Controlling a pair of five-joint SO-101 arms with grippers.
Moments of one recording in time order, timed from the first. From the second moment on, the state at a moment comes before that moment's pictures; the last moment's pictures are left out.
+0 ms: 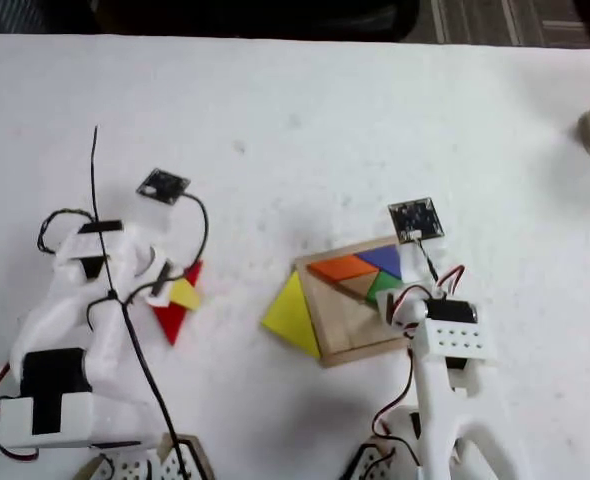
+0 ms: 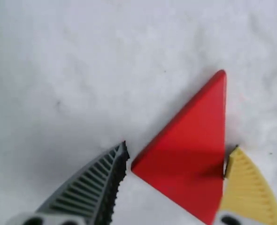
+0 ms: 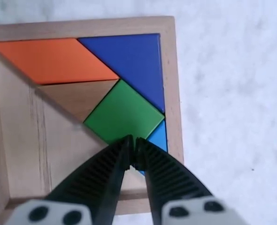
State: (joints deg) left arm -13.6 -1.5 44.5 52.1 -21.4; right arm 1.1 -38.9 70.3 42.6 18.1
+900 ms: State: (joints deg) left arm -11.6 -2.9 45.0 60.1 -10.3; right arm 1.1 -38.9 70.3 42.6 18.1
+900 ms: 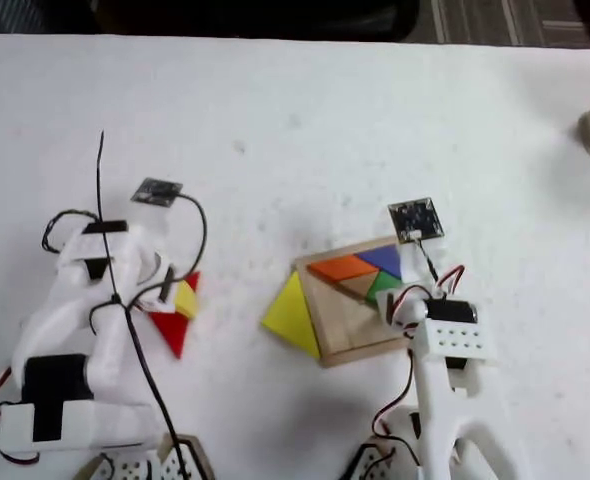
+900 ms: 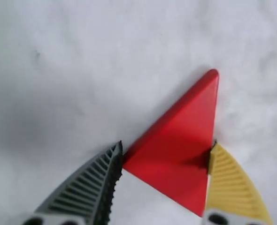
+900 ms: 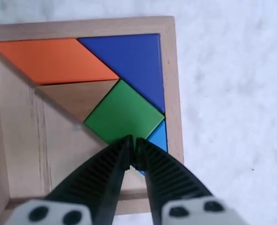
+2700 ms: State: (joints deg) left arm 20.0 -2.4 29.8 82.4 4.6; right arm 1.1 -38.9 70.3 42.6 18.1
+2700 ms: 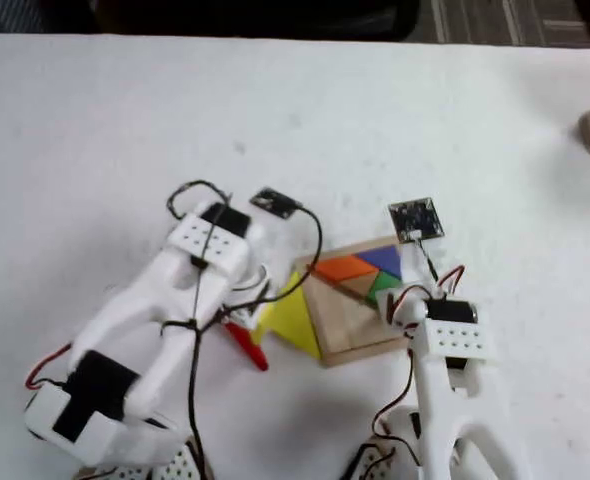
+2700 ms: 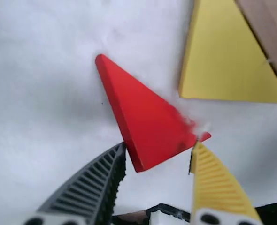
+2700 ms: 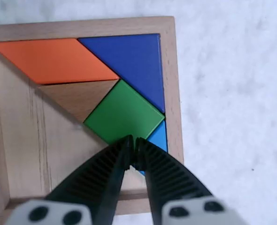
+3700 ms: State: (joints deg) left arm 23.3 -4.8 36.1 71.2 8.4; right arm 3.0 -38.9 70.3 42.6 18.2
